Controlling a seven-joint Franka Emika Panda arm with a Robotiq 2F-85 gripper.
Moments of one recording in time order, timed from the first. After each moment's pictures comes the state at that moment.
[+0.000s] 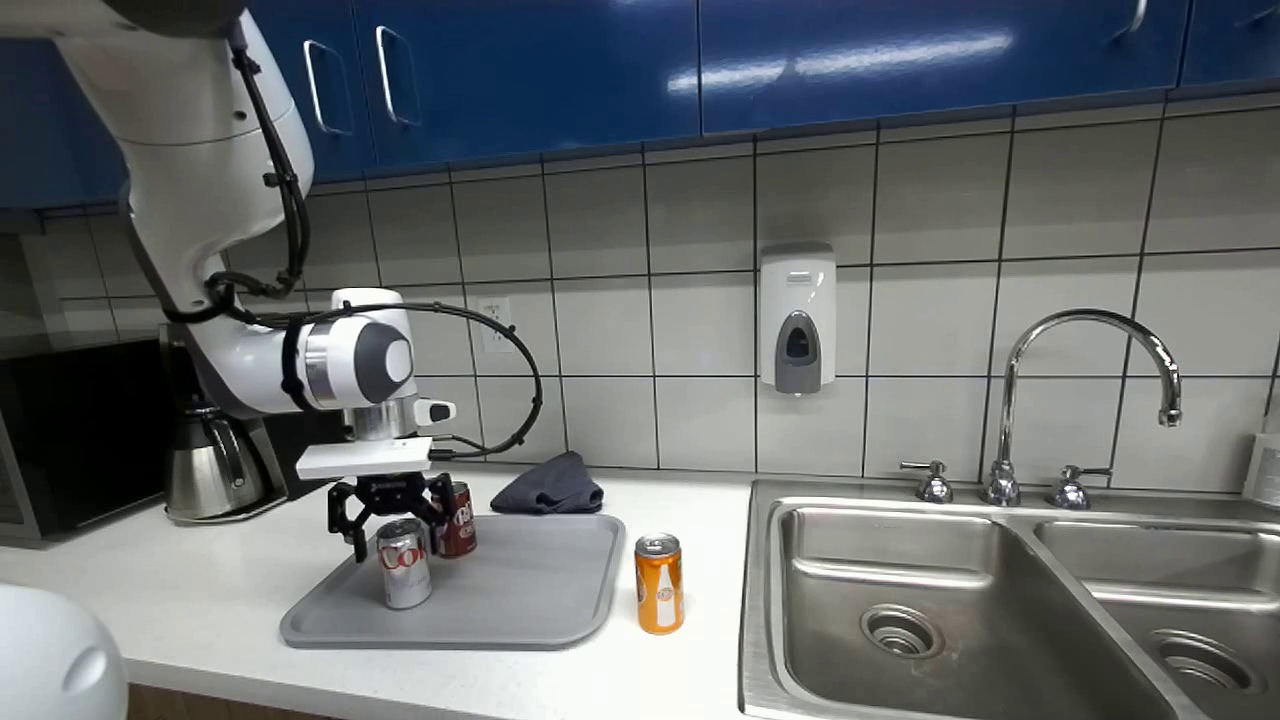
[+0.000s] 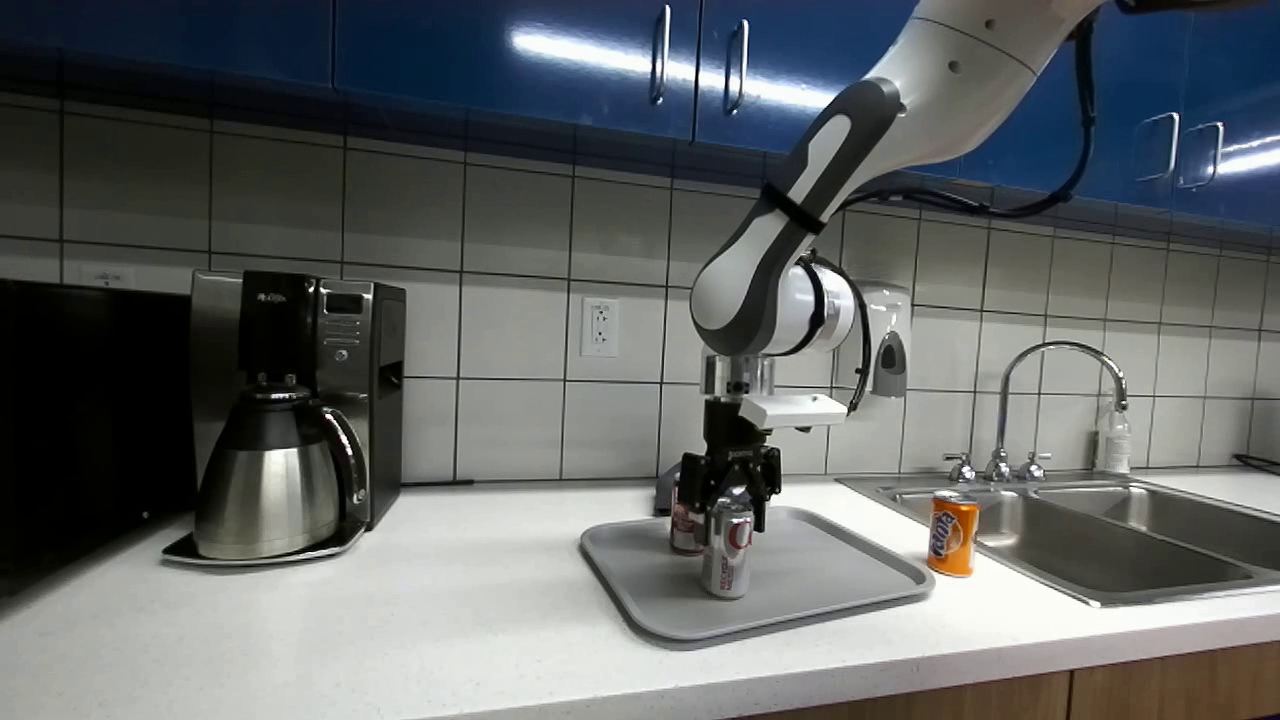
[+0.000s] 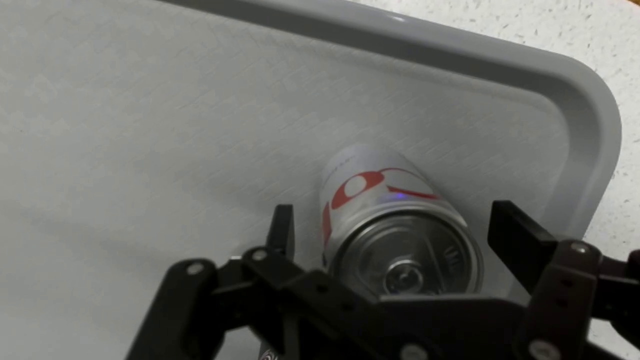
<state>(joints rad) 0.17 0.26 0.14 -2.25 -0.04 2.48 -0.08</state>
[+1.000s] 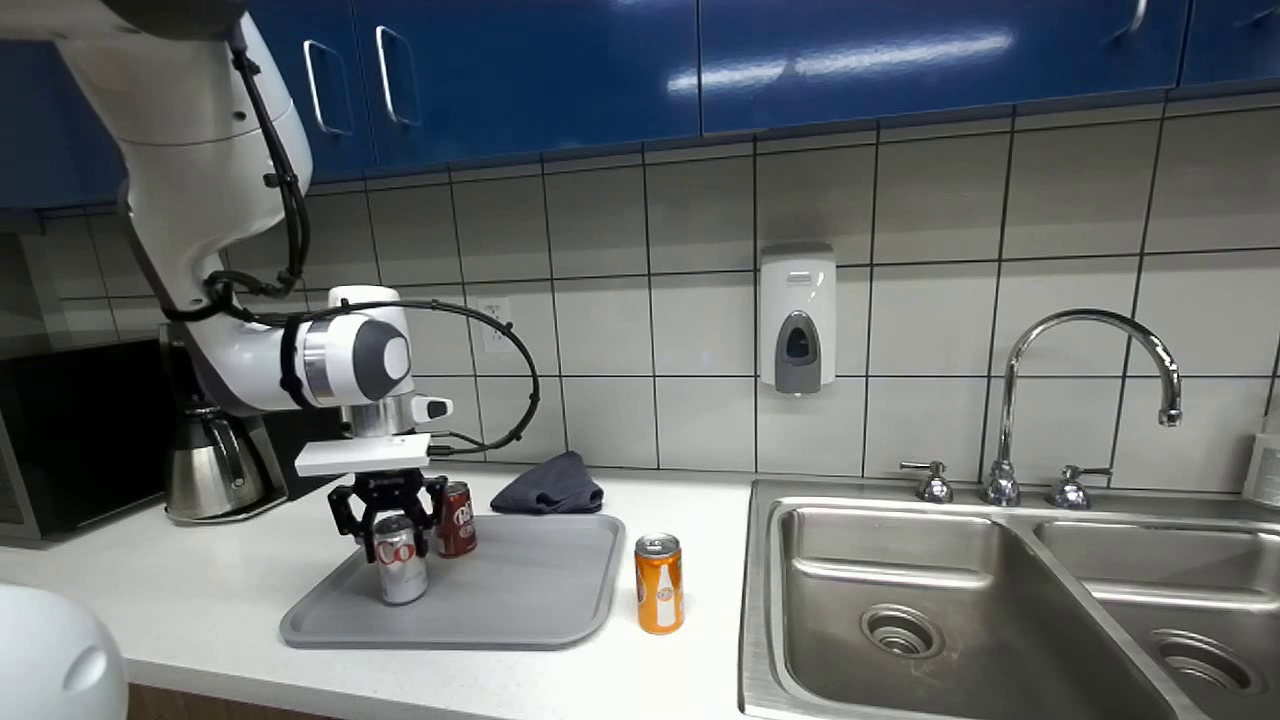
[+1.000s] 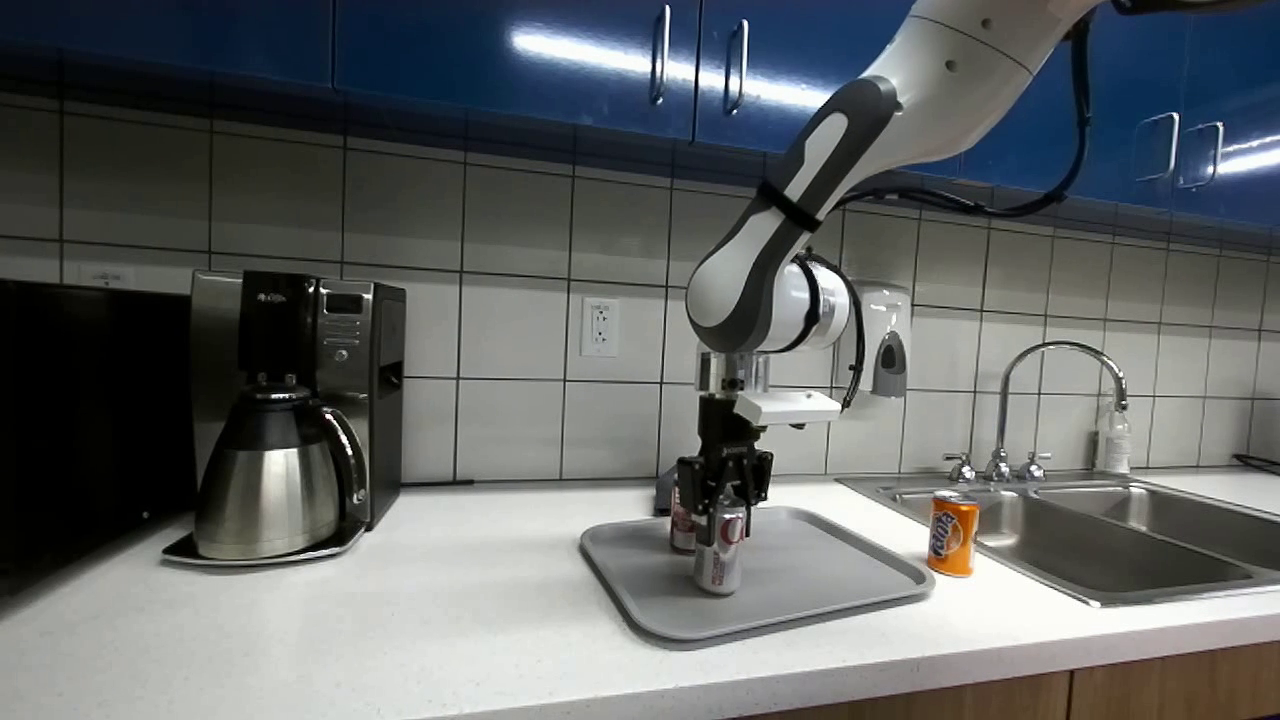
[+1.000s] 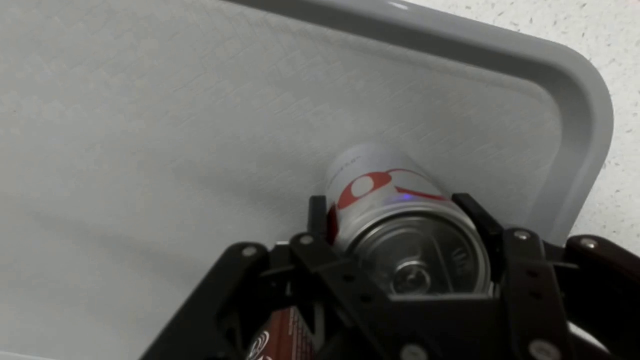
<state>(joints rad) 0.17 0.27 0.15 -2.24 -0.05 2.48 -0.09</state>
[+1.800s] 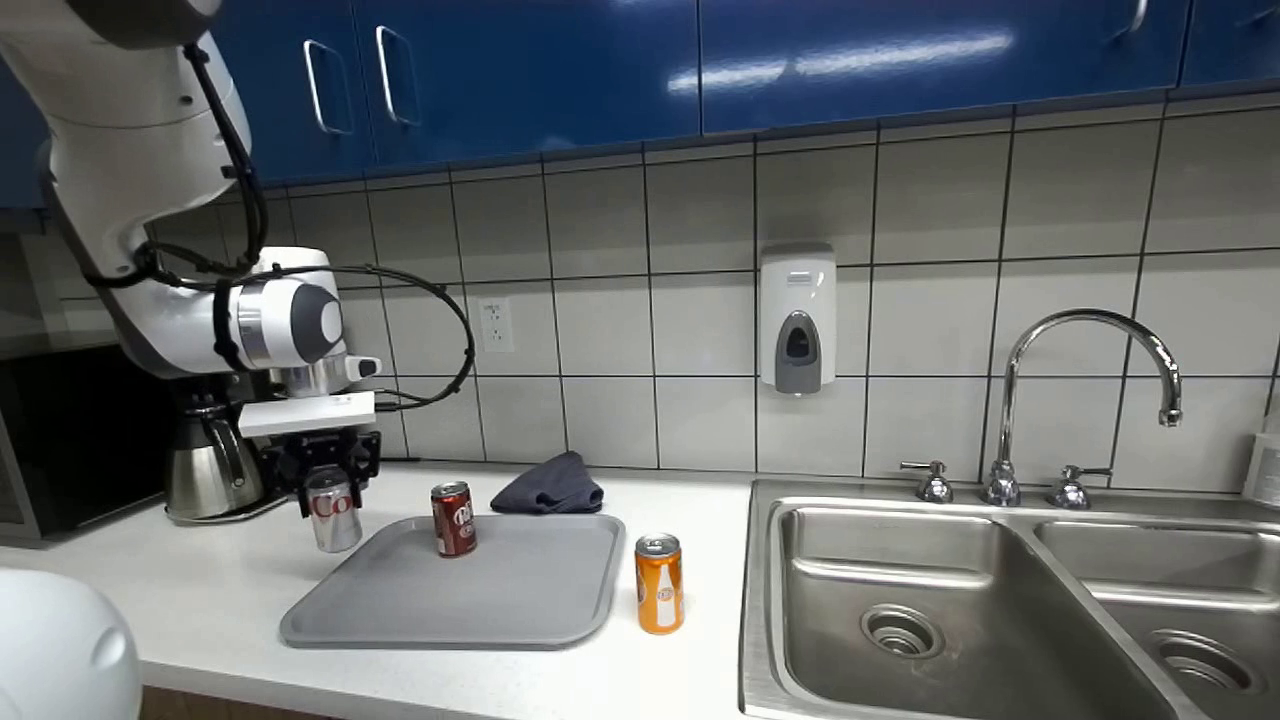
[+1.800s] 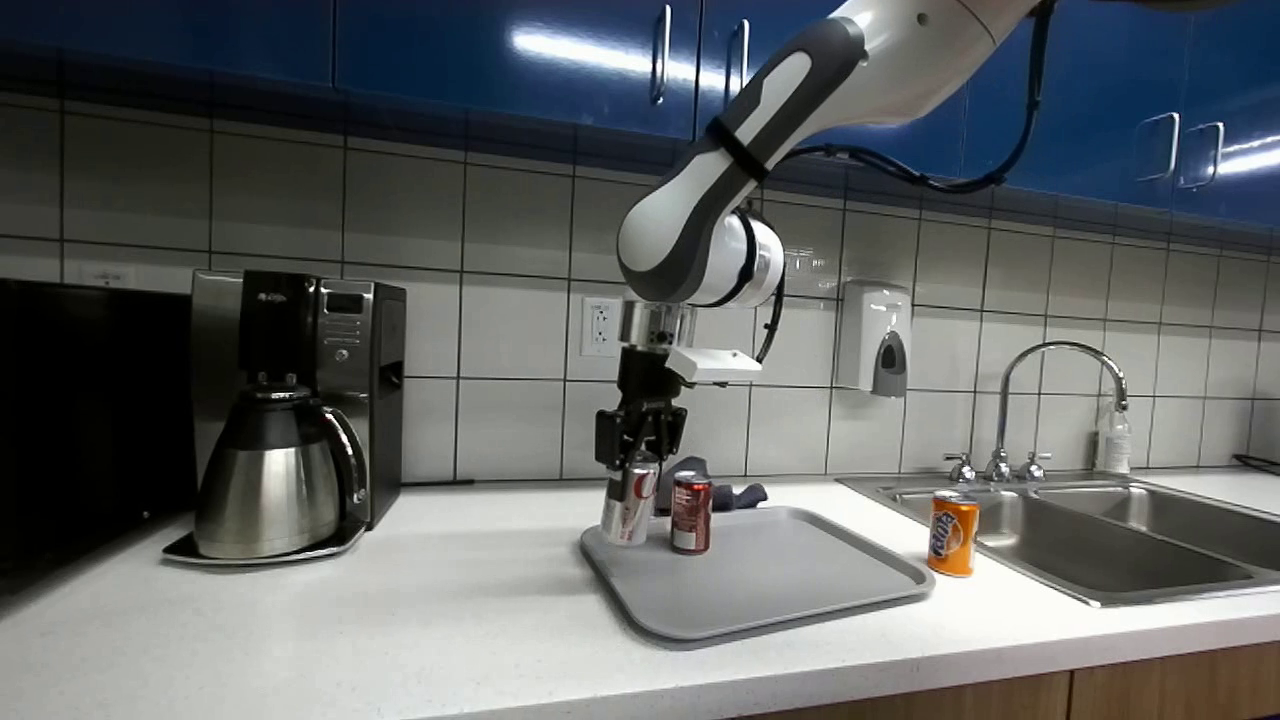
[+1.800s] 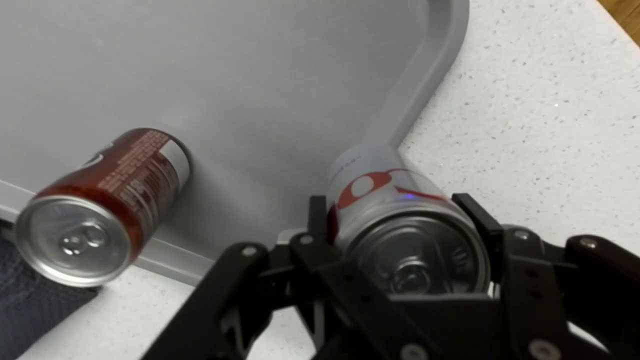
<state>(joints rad) 0.24 0.27 0.24 -2.11 -0.05 2.46 -0.19</state>
